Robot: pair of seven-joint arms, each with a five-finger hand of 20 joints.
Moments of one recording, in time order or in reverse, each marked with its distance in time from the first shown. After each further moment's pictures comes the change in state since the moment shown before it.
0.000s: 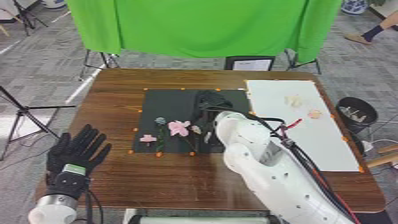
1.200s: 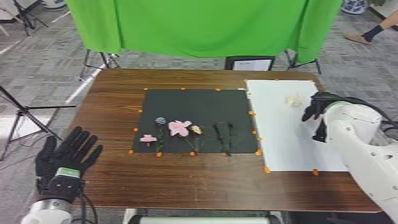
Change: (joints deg) left arm 2.6 0.9 -0.5 -1.3 -0.8 1.6 5.6; right arm -5.5 23.3 23.8 9.2 5.3 -9.8 5.7
